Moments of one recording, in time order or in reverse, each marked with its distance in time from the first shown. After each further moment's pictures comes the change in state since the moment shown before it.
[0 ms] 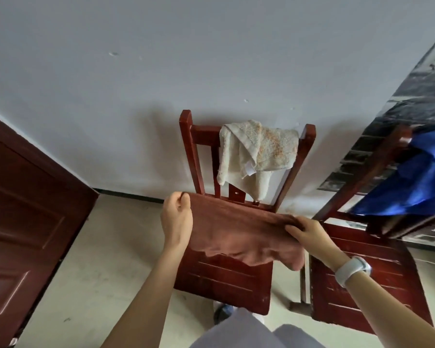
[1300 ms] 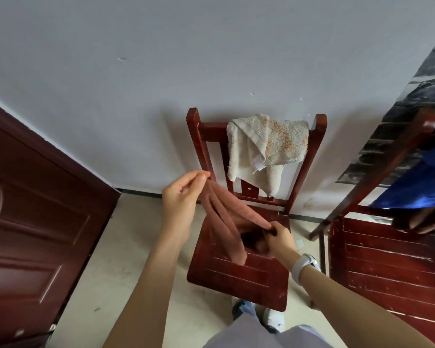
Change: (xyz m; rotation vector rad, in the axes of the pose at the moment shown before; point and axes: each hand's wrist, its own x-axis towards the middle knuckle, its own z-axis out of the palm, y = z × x) left_hand -0.021 0.057 -0.032 -0.442 -0.224 0.115; right_hand 0.010 -0.010 0.093 0.244 -0.038 0.198
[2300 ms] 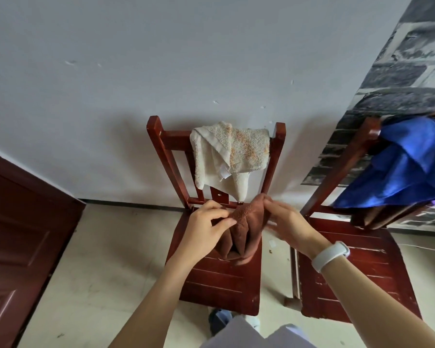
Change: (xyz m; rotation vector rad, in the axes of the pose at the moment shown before) left_hand -0.005 -0.057 0.073 0.484 -0.430 0.192; right_hand -0.003 -0.035 -0.112 0.627 -0.295 -0.080
